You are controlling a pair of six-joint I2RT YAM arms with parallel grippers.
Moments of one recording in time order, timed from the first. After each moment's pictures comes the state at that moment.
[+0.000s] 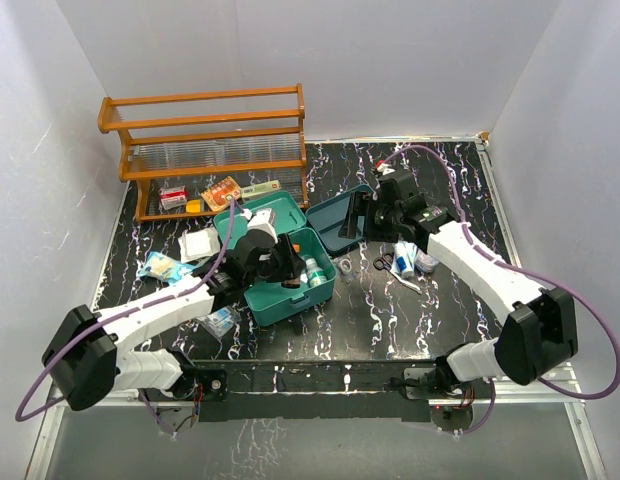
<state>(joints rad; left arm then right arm) -0.81 1.20 0.70 -0.08 -0.15 -0.74 0.46 1.38 1.15 -0.55 -0.16 0.50</state>
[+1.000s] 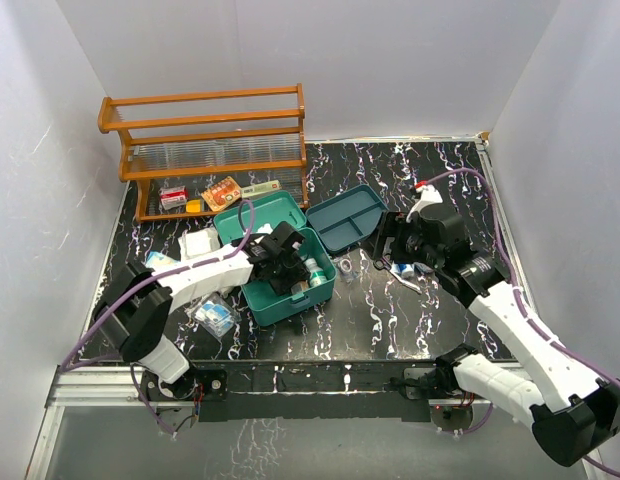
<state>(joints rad) -0.81 1.54 0.97 -0.52 -0.12 -1.29 0.46 0.92 0.89 -0.51 -0.08 0.49</state>
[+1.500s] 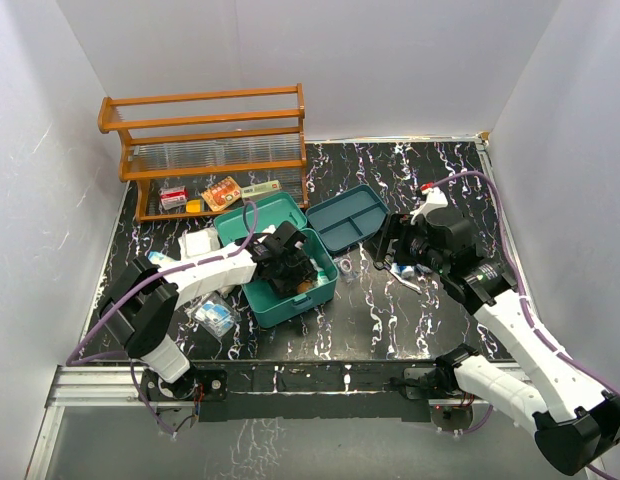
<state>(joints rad) -0.81 1.60 0.99 -0.50 -0.05 -1.30 0.45 0.86 0.87 -0.50 -0.07 0.49</state>
